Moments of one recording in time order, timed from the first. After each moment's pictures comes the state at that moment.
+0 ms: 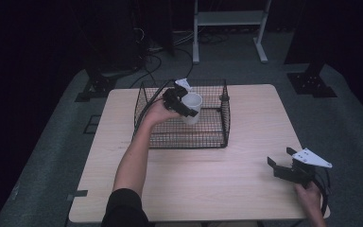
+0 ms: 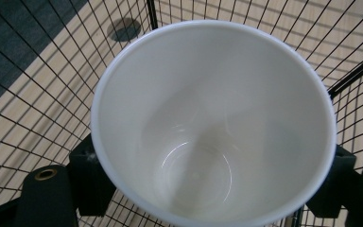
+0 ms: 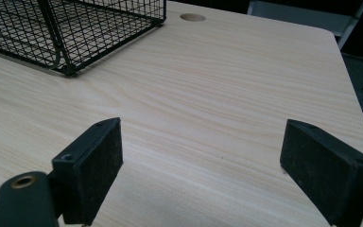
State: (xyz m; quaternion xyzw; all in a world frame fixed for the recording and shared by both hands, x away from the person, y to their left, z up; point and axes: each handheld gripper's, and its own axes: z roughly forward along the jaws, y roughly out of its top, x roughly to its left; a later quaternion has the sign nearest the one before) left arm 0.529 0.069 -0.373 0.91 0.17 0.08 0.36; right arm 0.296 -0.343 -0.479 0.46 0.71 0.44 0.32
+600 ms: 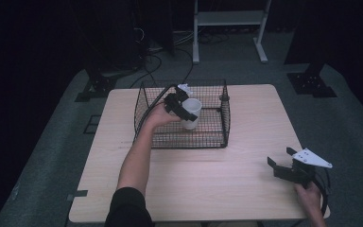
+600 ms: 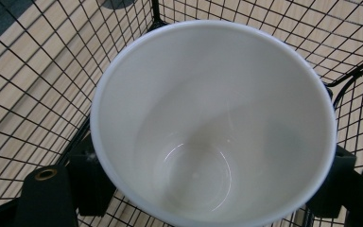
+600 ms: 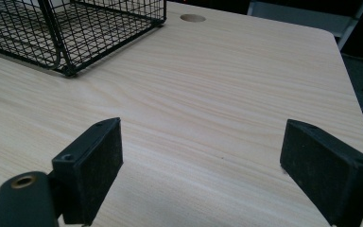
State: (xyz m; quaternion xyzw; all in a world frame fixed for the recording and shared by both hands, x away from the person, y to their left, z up) left arm 0.536 0.065 -0.396 0.92 0.19 0.06 0.34; right arm 0.296 -0.343 -0.479 0.46 0.71 0.44 0.32
